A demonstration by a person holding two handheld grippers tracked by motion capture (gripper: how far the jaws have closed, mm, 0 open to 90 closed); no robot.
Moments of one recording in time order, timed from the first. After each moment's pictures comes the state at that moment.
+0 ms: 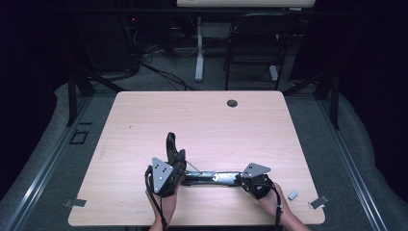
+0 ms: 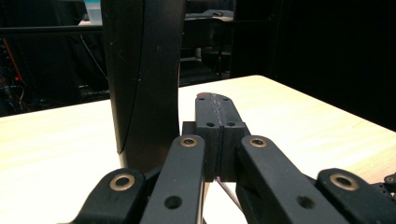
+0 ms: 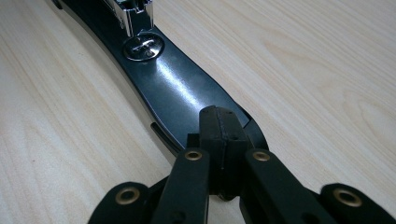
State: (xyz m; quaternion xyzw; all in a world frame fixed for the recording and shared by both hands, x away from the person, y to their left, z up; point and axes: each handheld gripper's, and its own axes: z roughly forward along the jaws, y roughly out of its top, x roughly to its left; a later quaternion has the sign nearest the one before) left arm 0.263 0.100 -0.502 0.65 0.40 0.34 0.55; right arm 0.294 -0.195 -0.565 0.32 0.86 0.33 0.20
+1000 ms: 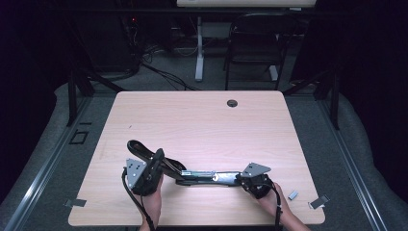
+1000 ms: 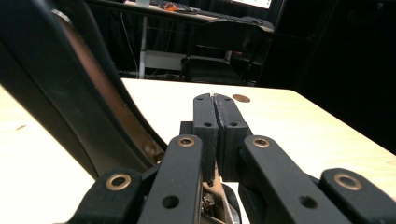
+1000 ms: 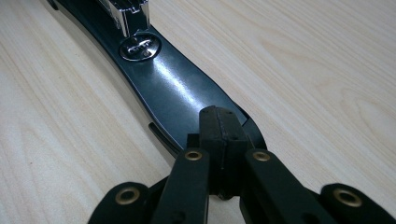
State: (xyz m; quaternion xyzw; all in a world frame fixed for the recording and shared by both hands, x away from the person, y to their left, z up) left arm 0.266 0.147 -0.509 0.58 0.50 0.32 0.56; right arm 0.295 -0.195 -0.565 0.33 0.86 0.33 0.20
